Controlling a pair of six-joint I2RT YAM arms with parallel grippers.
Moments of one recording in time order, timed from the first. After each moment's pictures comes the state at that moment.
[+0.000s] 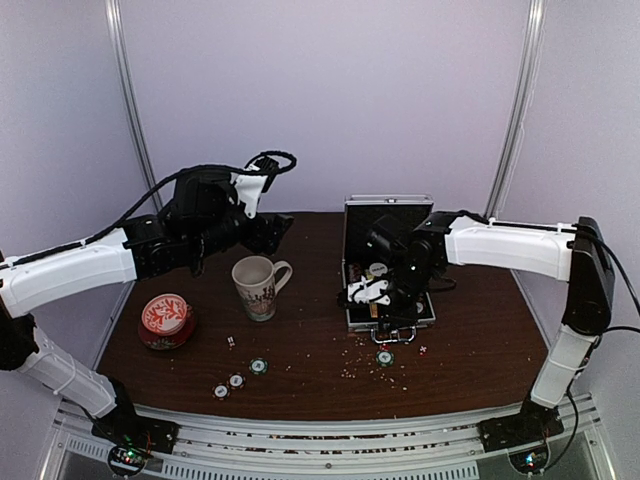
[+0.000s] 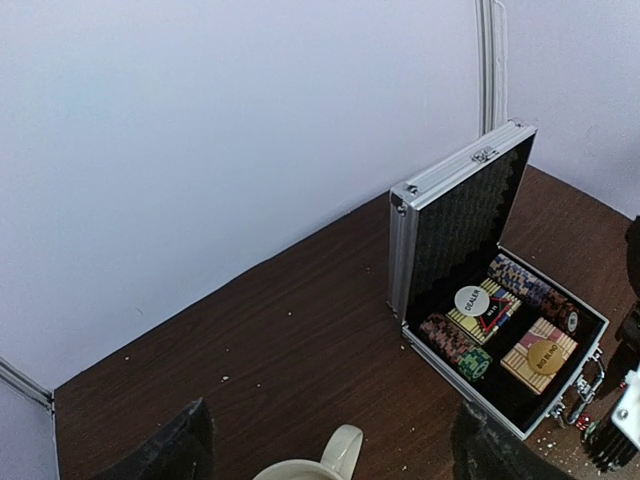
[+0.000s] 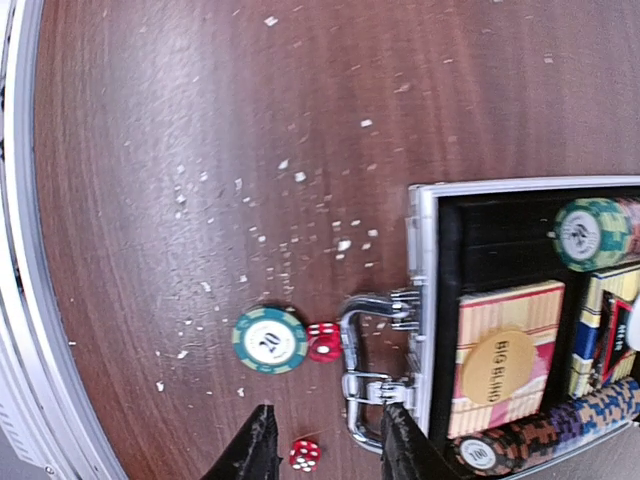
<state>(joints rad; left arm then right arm) -0.88 1.37 1.19 -0.13 -0.35 0.08 0.81 1.76 1.40 -0.97 -0.12 -0.68</state>
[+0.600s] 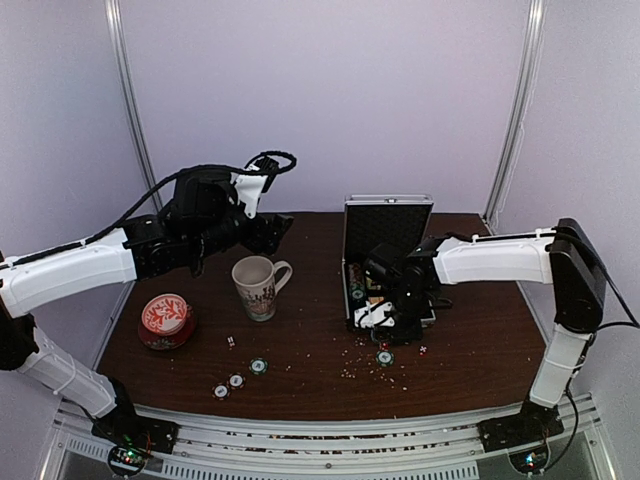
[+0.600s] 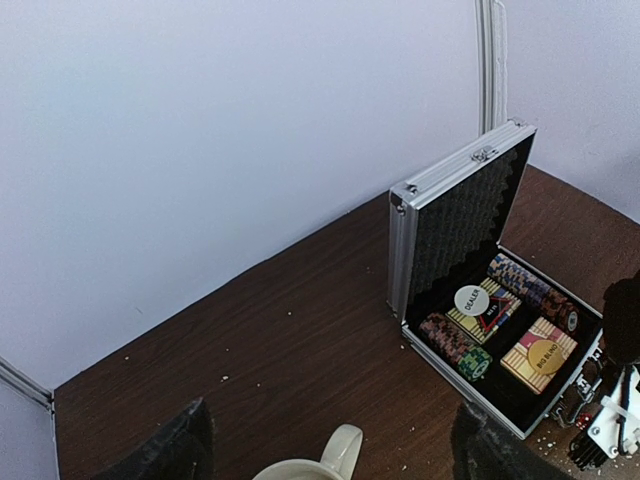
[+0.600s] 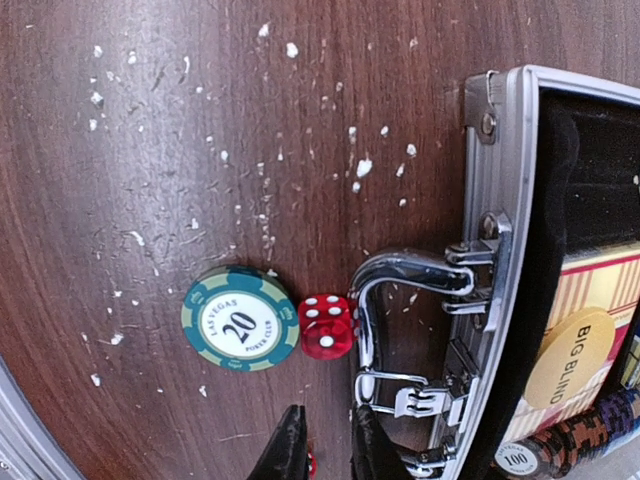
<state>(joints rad) -0.88 1.37 1.19 -0.13 -0.35 0.08 0.83 1.80 1.25 -0.89 0.01 -0.71</state>
